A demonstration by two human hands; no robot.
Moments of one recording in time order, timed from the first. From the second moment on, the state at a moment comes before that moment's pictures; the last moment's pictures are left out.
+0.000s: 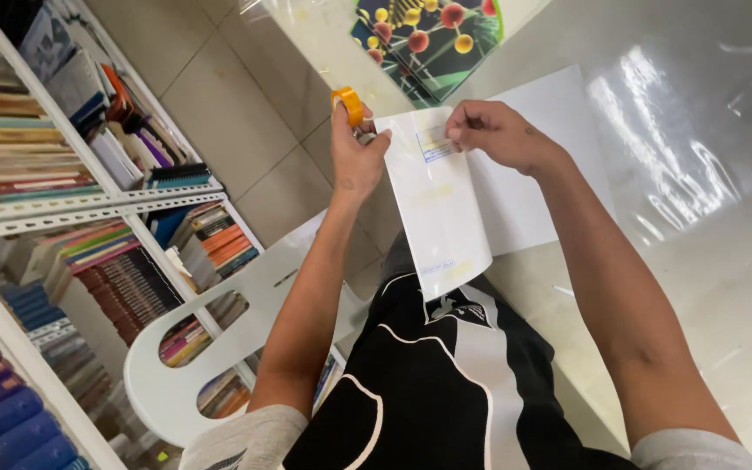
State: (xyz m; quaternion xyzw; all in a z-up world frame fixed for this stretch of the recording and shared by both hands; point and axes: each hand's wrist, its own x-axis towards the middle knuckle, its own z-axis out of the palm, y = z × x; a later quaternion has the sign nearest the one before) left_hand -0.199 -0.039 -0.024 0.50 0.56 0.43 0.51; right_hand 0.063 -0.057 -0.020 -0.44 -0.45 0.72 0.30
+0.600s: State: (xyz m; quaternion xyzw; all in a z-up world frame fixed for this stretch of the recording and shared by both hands) left_hand -0.200 -0.067 0.014 0.45 0.54 0.47 0.53; right_hand 0.009 -0.001 -0.002 -0.36 -0.50 0.74 0.27
